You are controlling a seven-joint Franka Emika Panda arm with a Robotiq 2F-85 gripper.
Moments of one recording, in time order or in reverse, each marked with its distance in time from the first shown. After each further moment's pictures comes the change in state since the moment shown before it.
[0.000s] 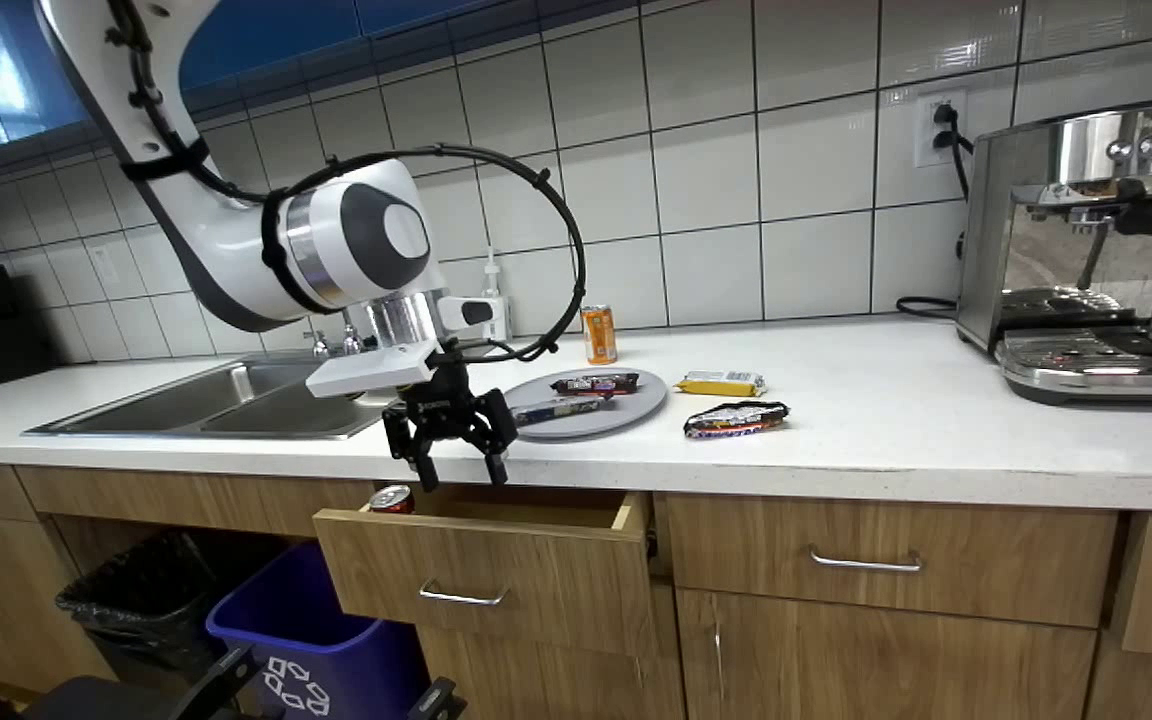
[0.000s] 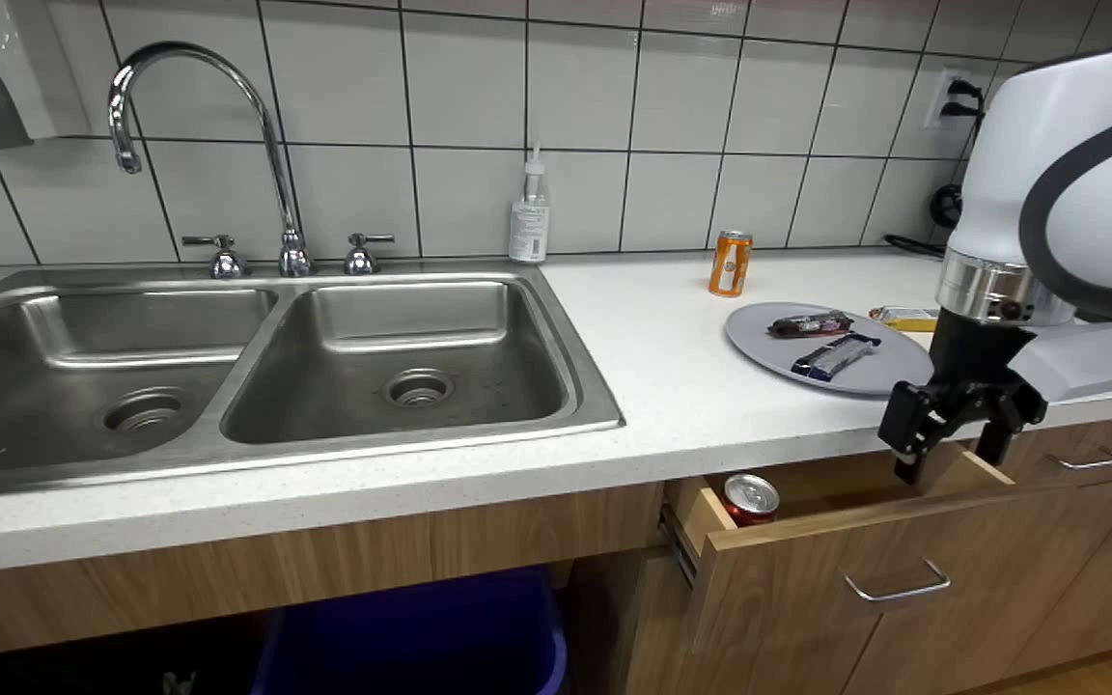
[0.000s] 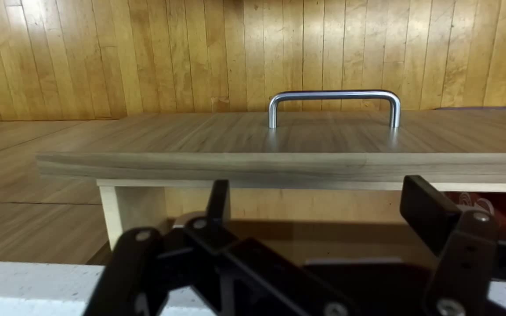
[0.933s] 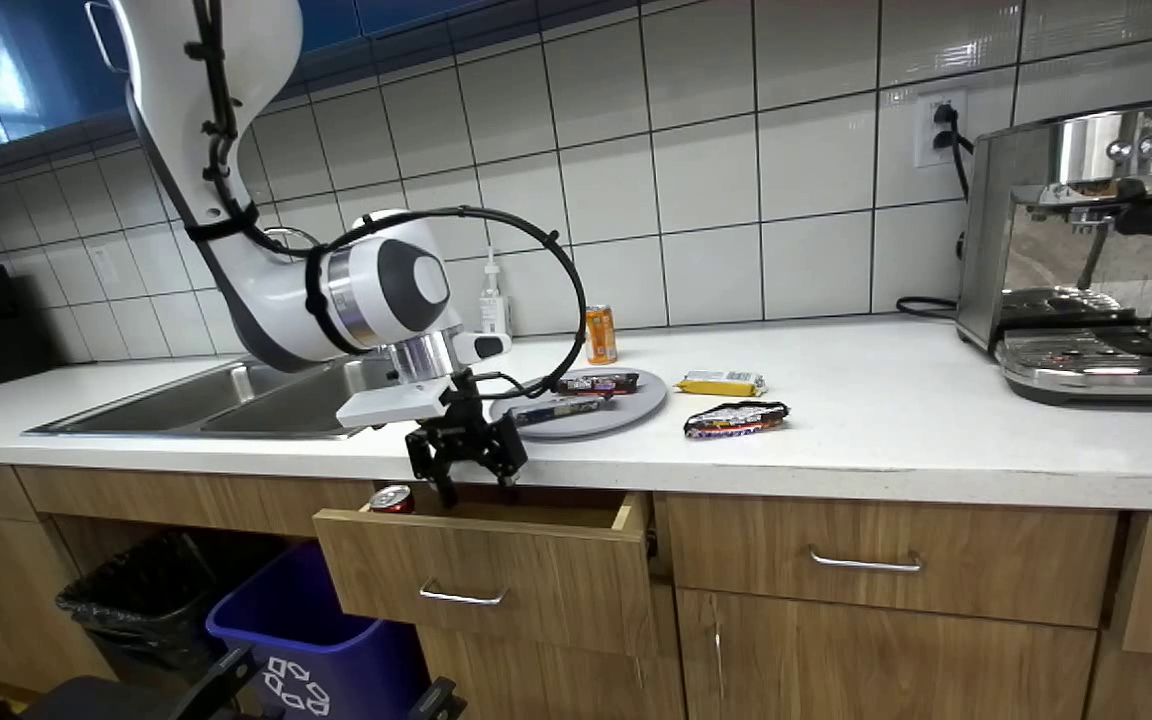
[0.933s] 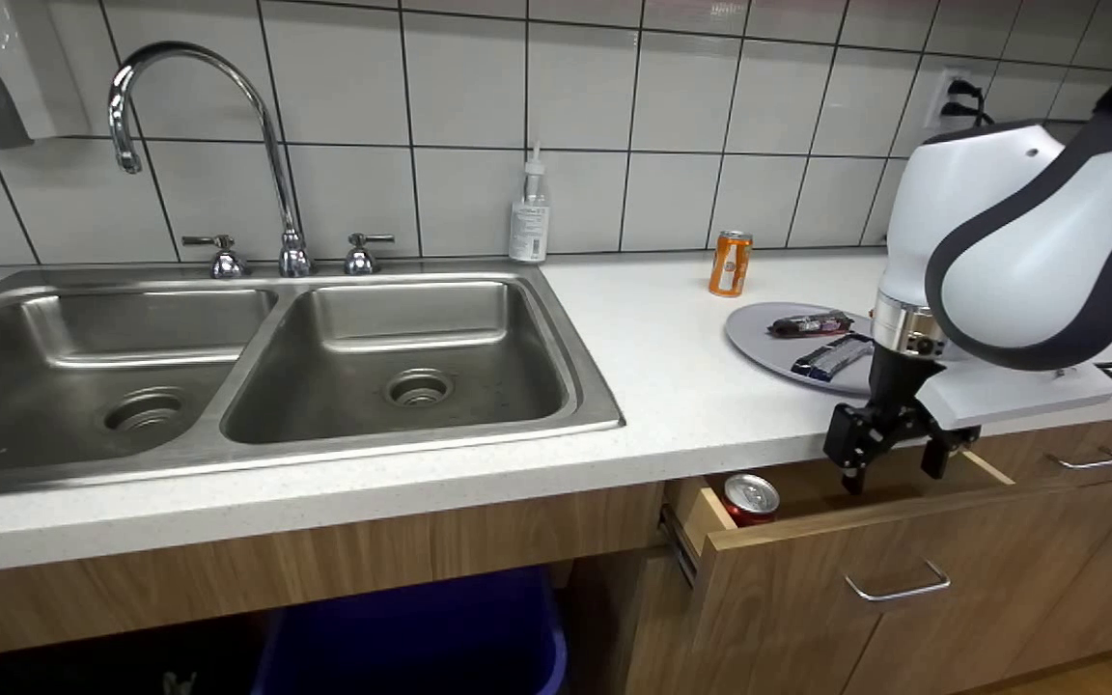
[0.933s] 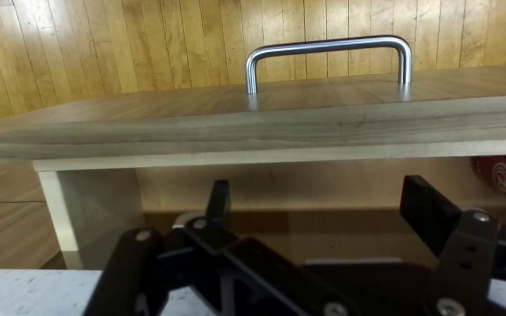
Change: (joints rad) arm 0.125 0.208 -0.091 0.143 0.003 0.060 0.098
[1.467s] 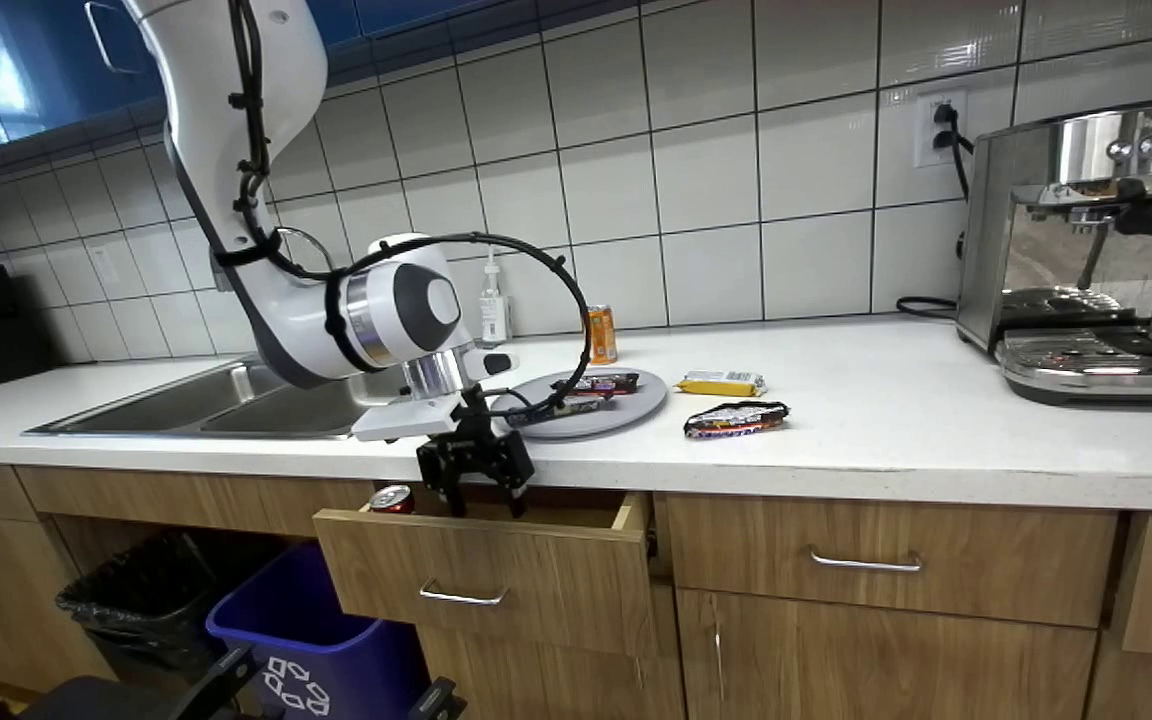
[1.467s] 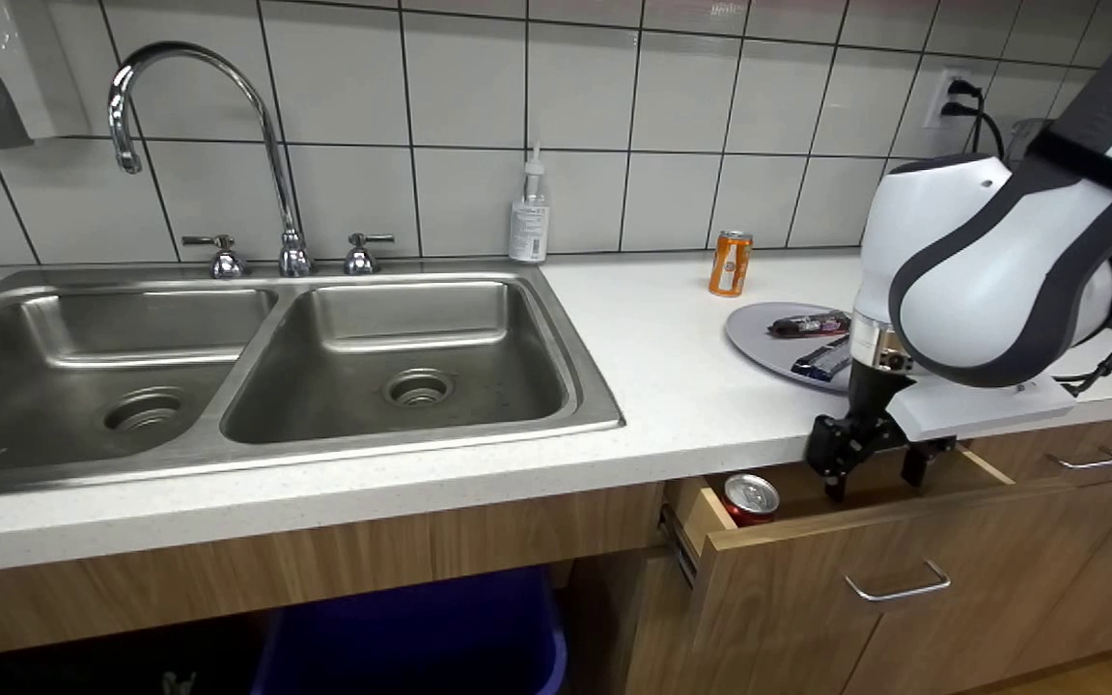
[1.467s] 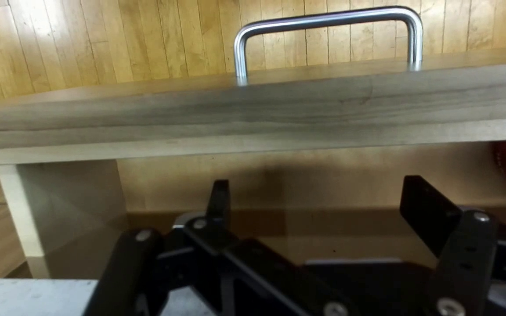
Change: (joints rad) arm 0.015 0.096 -0.007 0.075 0.022 0.007 0.001
